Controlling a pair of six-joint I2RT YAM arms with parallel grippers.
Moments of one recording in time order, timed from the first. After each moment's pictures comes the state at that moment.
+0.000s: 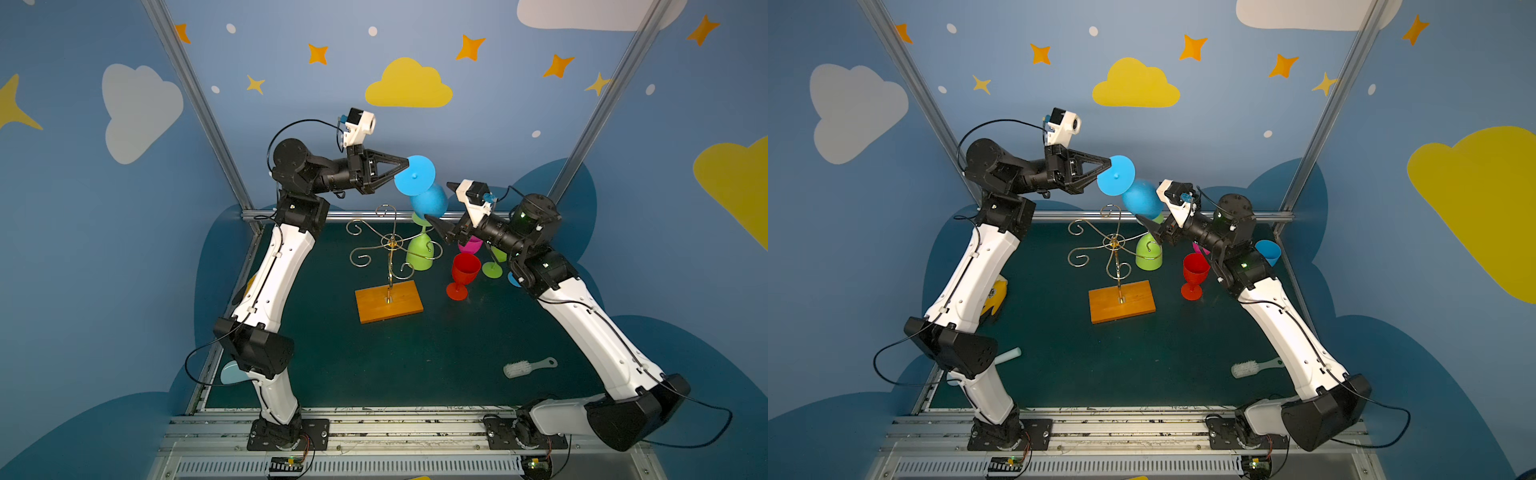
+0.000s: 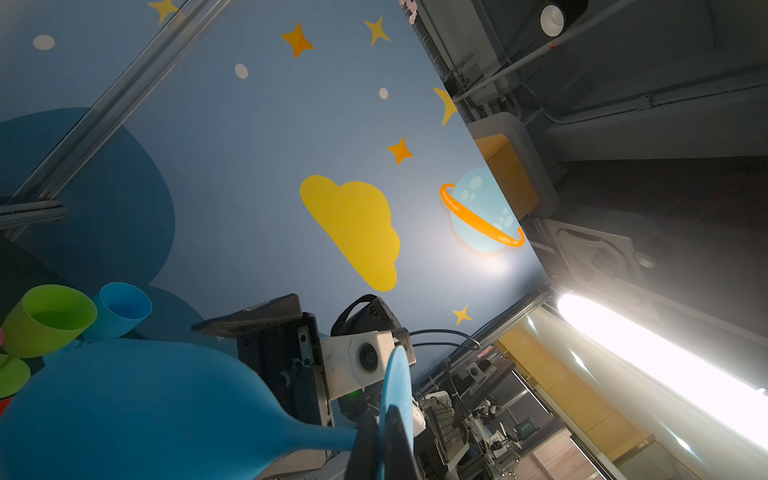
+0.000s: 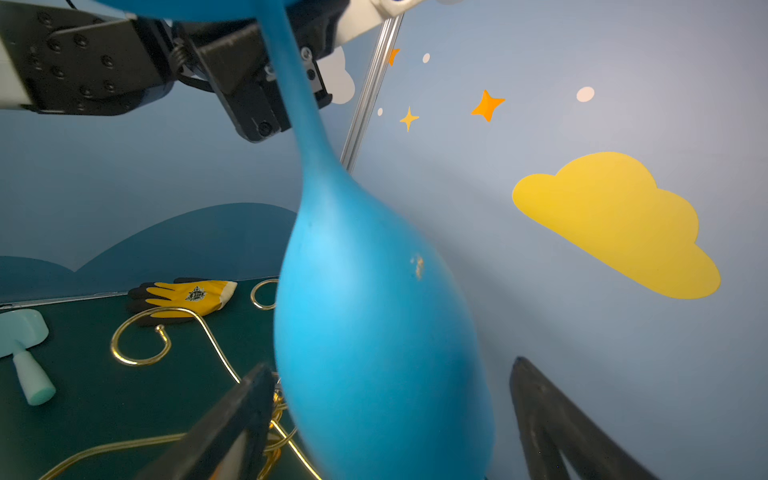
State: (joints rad) left arm -0.29 1.80 2.12 0.29 1.21 -1.46; right arm 0.49 1.39 1.52 -0.03 -0.49 -0.35
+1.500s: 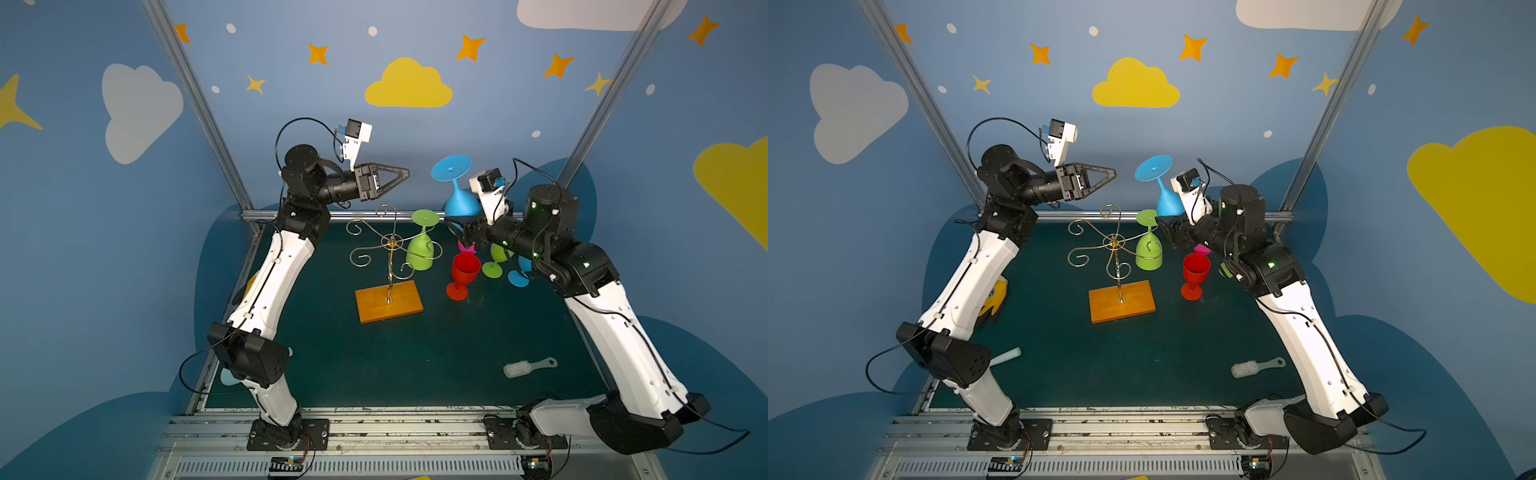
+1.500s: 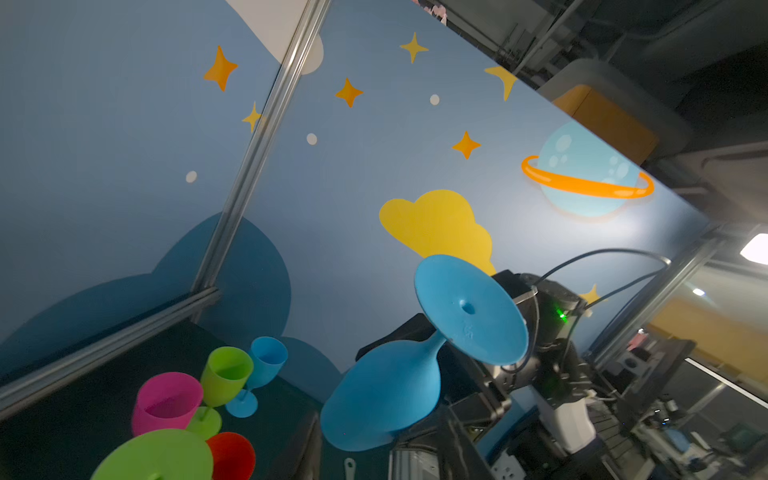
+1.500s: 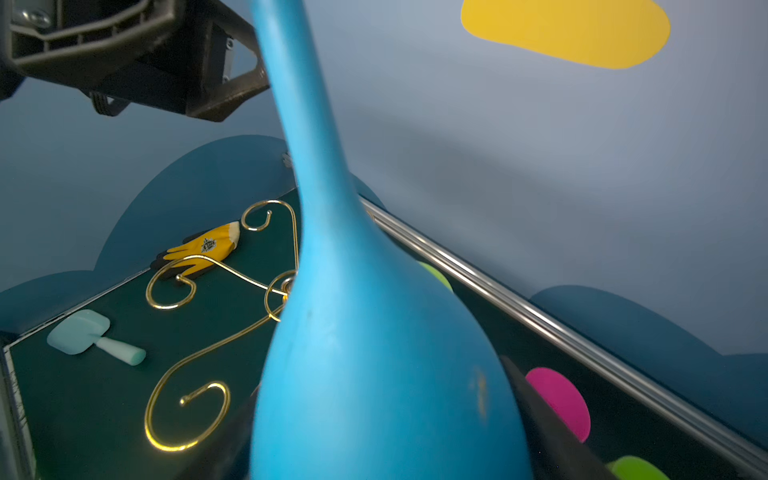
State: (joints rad) left arm -0.30 1.70 1.96 0.00 1.02 -0.67; right arm 0.54 1.35 1.82 -0.78 -0.18 -0.11
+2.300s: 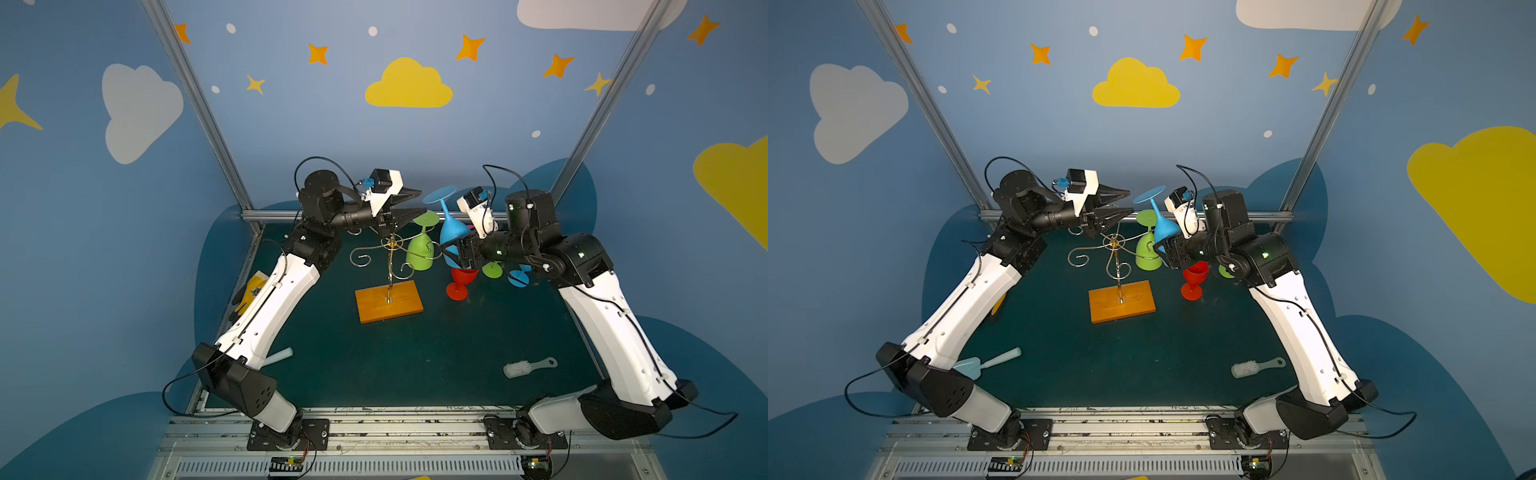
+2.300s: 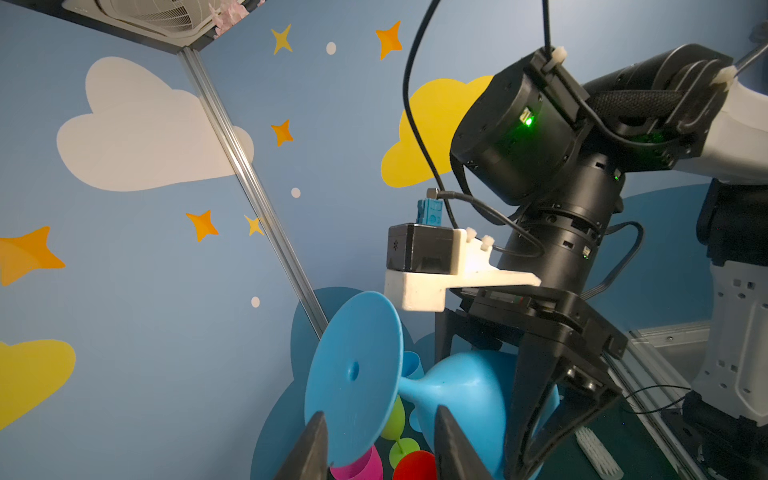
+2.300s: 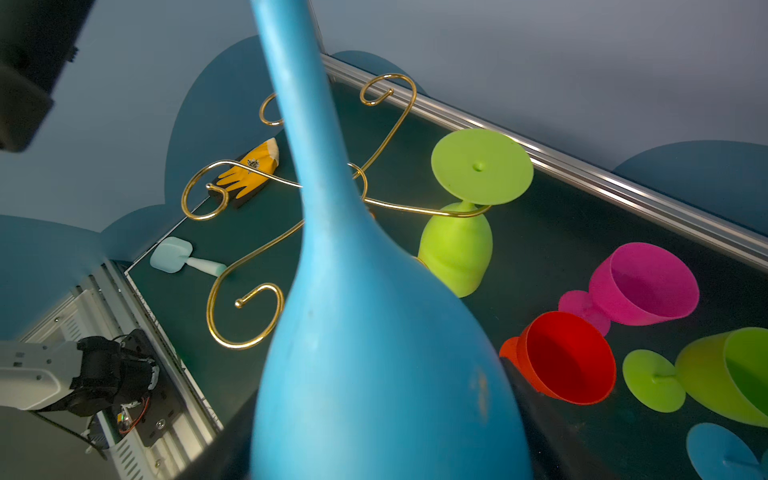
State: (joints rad) left arm -0.44 1.56 1.73 0.00 0.90 0.24; right arm 0.58 1.43 1.91 -1.07 -0.23 0.01
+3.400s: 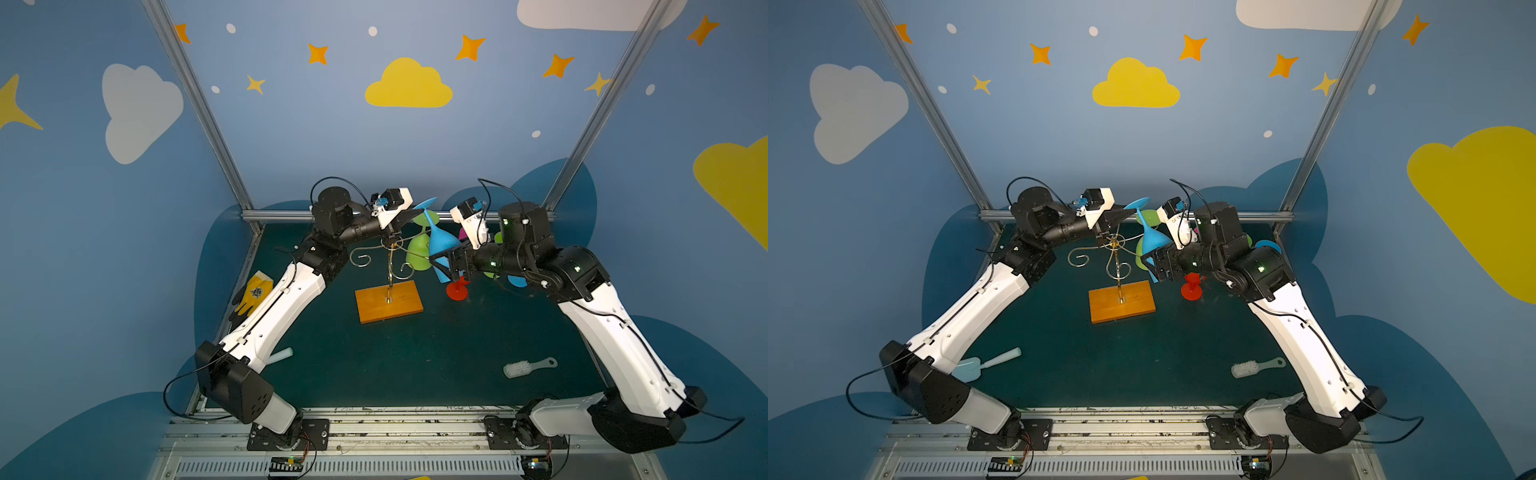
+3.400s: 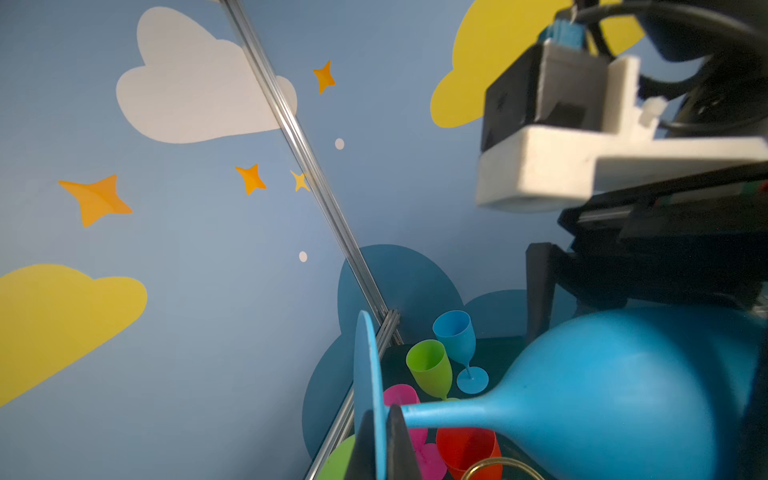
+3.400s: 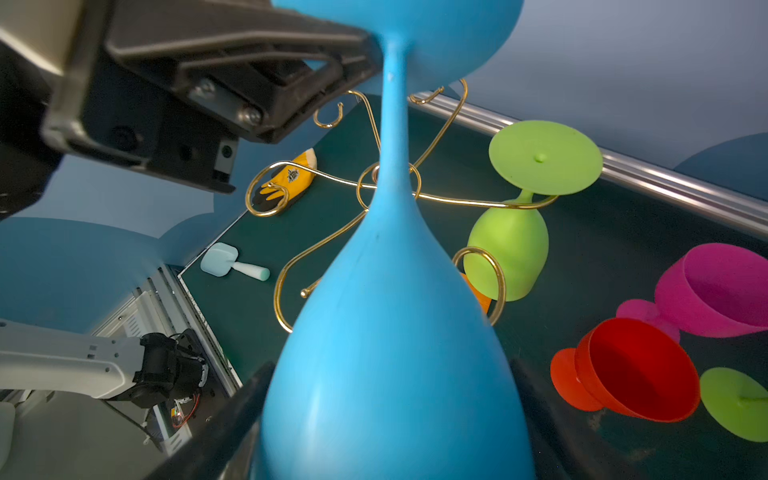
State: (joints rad) left arm -0.47 1.51 1.55 0.07 0.66 0.30; right arm 0.65 1.31 1.76 -0.94 -0.25 0.10
